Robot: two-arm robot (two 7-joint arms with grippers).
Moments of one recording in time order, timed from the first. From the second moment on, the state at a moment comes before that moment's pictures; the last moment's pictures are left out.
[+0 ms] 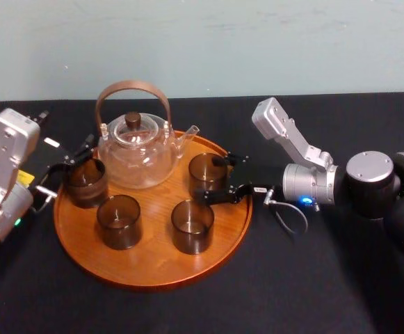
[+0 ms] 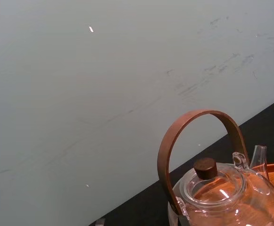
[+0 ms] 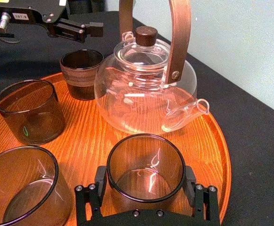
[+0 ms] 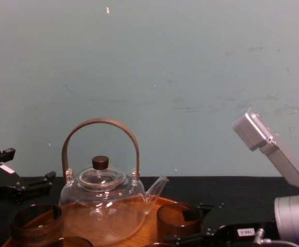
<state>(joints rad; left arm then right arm) -0.20 0.60 0.45 -1.41 -0.25 -0.12 0.03 0.64 0.30 -0.66 -0.84 0.30 -0.05 0.79</state>
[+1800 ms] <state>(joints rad) -0.20 0.60 0.45 -1.41 -0.25 -0.12 0.03 0.16 0.50 -0.32 -1.35 0.37 -0.13 0.30</state>
